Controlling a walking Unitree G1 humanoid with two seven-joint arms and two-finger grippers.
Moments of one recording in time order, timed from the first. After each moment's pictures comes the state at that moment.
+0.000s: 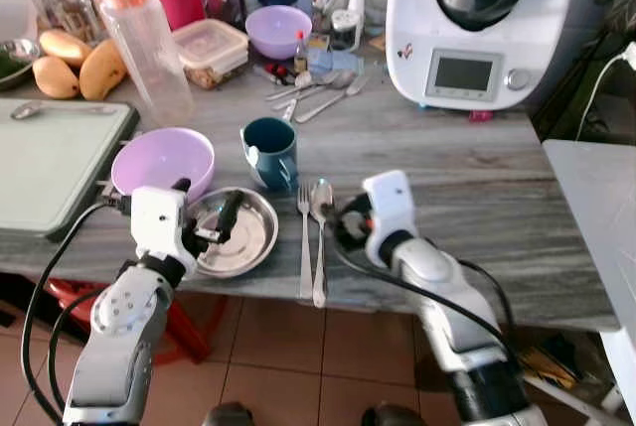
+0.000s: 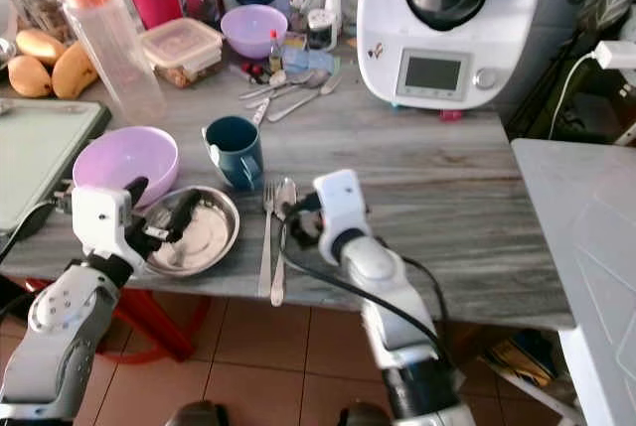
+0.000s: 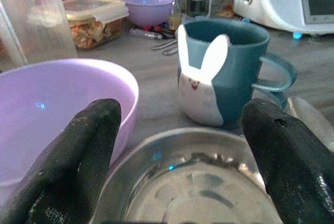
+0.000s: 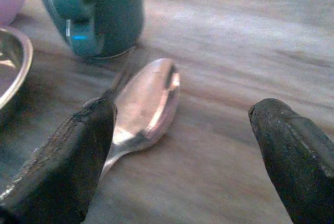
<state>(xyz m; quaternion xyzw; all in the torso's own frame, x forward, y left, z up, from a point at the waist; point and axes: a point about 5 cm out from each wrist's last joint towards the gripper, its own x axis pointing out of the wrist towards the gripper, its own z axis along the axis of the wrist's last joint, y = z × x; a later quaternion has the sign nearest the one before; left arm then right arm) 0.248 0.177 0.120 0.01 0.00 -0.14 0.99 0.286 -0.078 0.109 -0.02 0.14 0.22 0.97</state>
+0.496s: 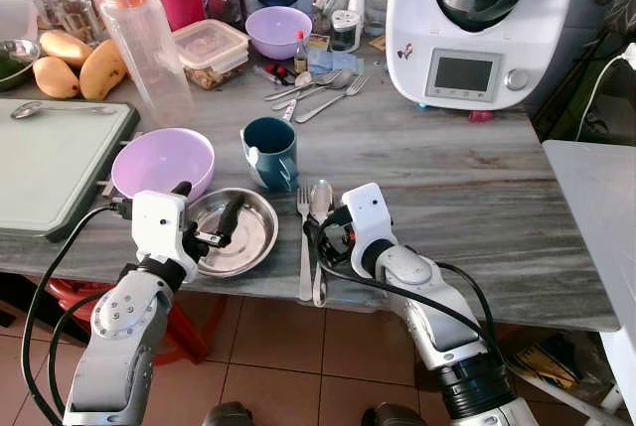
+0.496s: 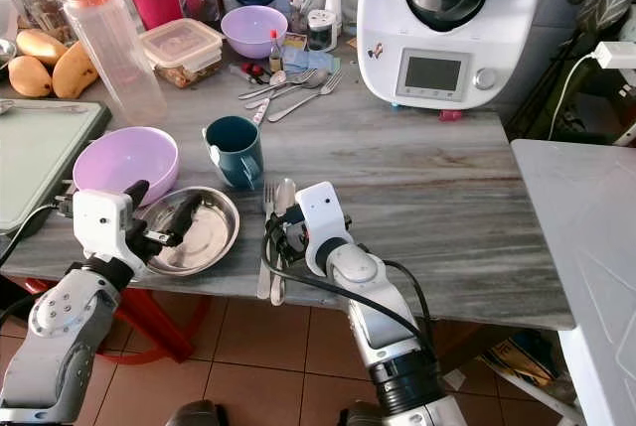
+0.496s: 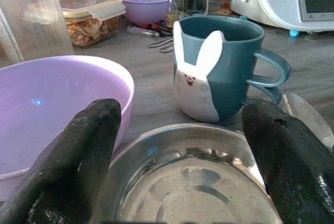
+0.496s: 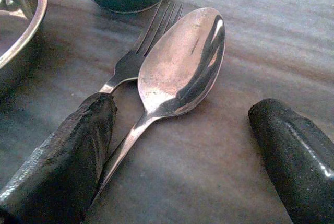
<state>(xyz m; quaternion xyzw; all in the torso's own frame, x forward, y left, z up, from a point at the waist) 0.247 0.175 0.119 0.01 0.01 -0.14 0.99 0.282 -0.067 0.090 -0.04 0.19 0.24 0.95</state>
